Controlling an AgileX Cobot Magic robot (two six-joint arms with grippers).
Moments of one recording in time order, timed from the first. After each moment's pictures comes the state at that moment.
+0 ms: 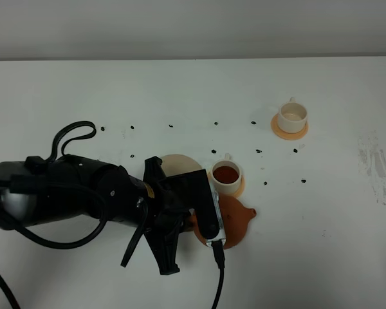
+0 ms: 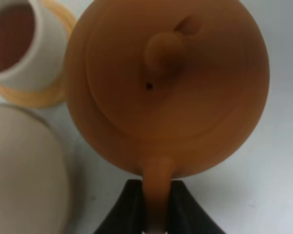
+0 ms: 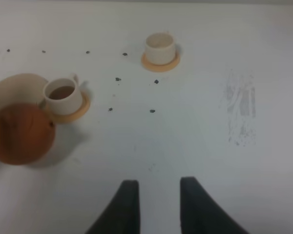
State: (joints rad) left arm -0.74 1.73 -0.87 -0.37 0.22 1.00; right arm -0.08 -0.01 -0.50 0.27 1.09 -0.27
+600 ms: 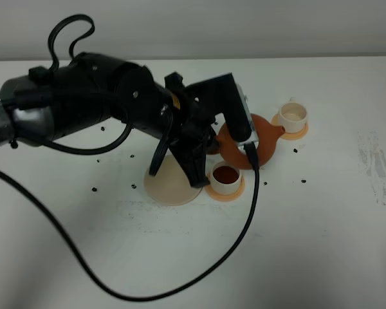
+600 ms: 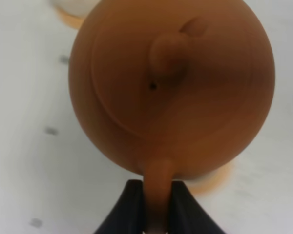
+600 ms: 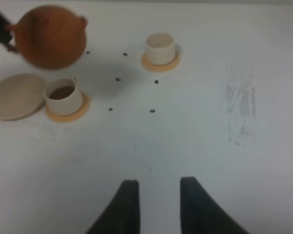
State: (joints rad) left arm -0.66 1.87 -1.40 -0.19 0.50 0.85; right arm -0.08 -0.01 -0.50 0.27 1.09 -0.27
